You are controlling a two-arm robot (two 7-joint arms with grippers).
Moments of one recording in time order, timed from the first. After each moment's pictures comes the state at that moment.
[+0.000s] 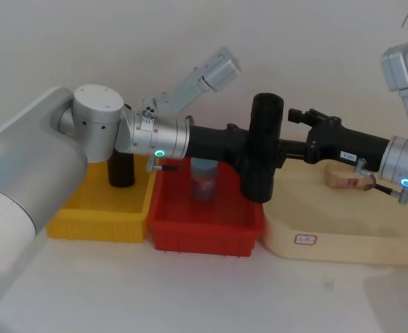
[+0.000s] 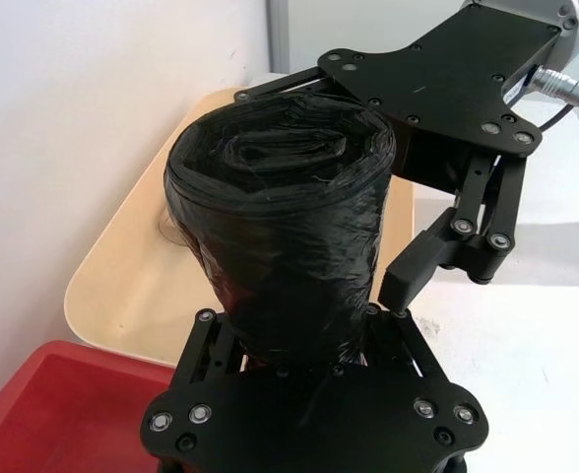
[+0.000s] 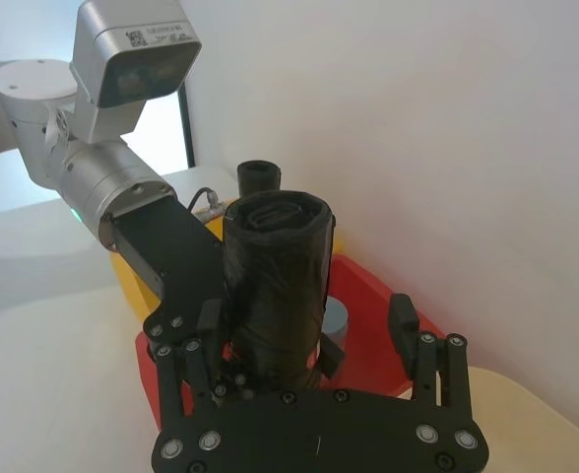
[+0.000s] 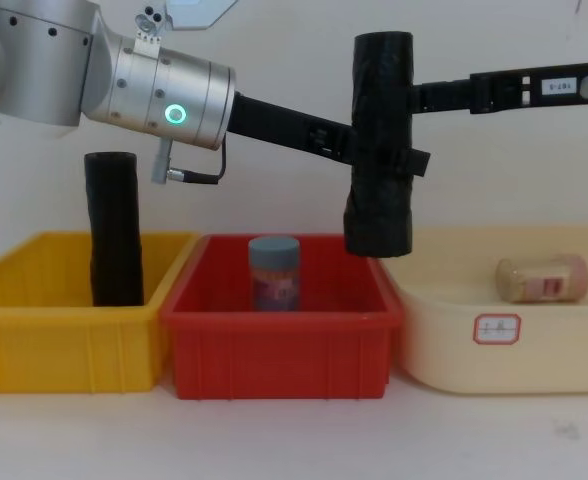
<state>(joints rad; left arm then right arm) -1.05 0.16 0.67 -0.80 -0.38 0.17 -1.06 0.73 0.37 -0.38 -1.22 0.43 0.27 0.87</state>
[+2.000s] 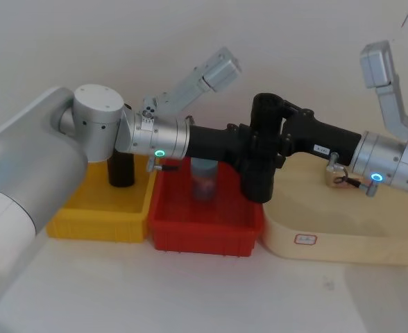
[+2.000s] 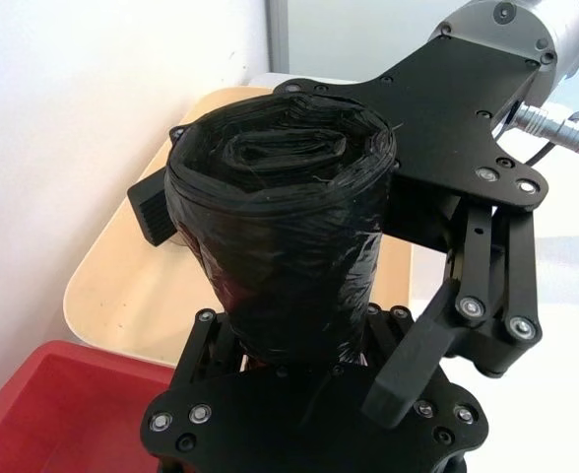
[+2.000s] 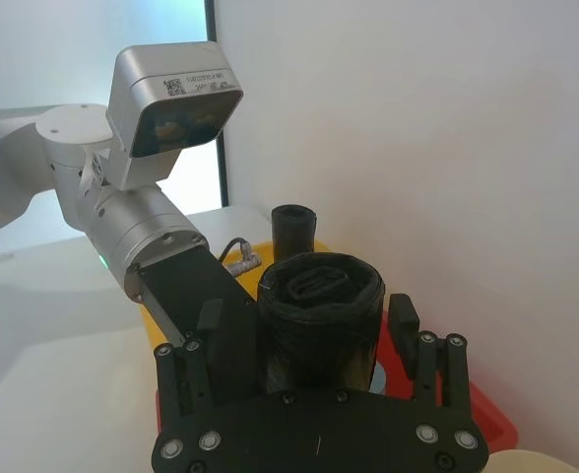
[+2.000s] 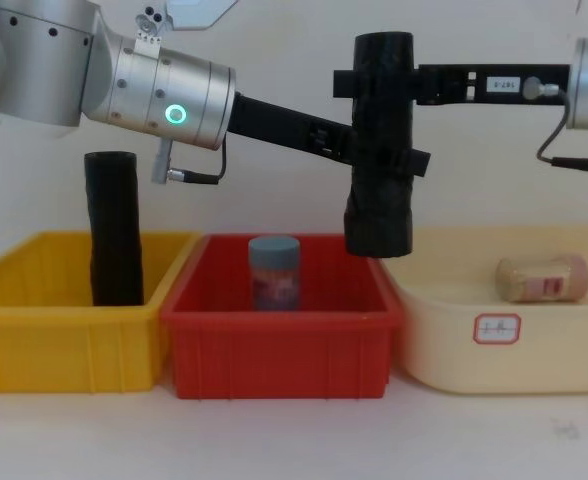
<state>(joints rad) -1.05 0.16 0.67 -0.80 -0.38 0.17 -1.06 0.80 0.30 -0.44 -1.06 0.50 0.13 0.92</state>
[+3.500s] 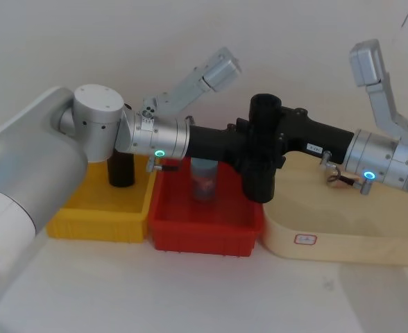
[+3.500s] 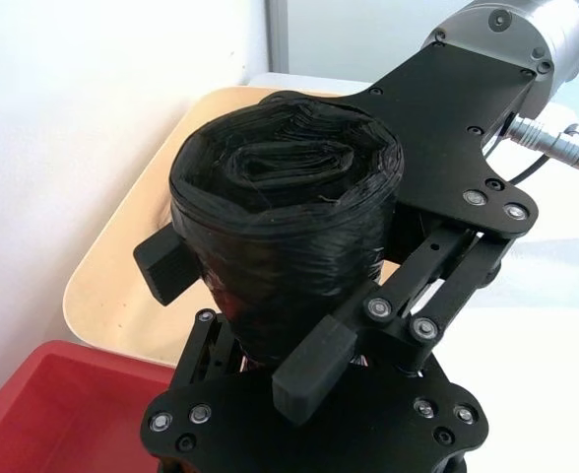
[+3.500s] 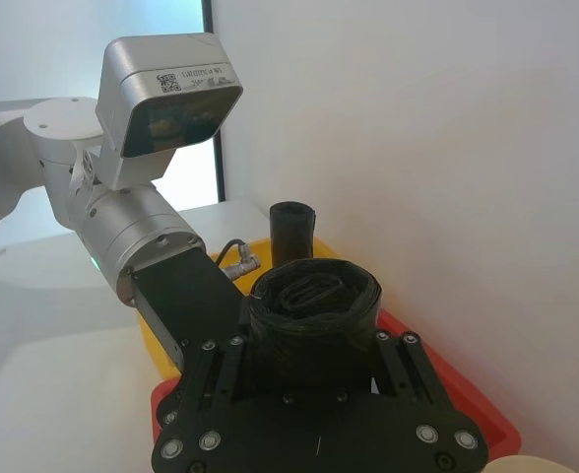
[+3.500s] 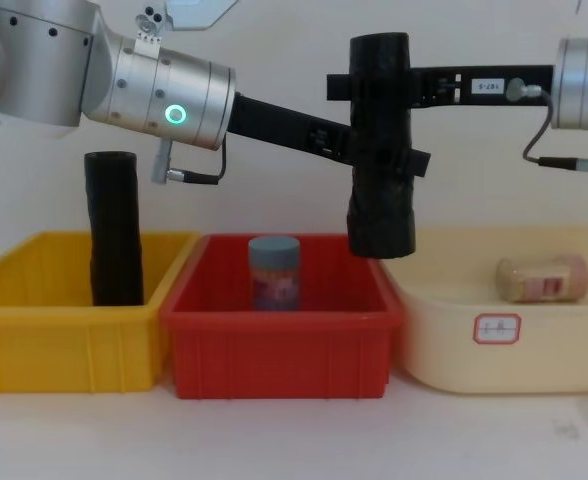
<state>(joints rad) -1.05 0.16 0.67 -0.80 -0.38 0.17 -1.06 0.82 0.29 -0.47 -1.05 0.49 0.13 0.90</state>
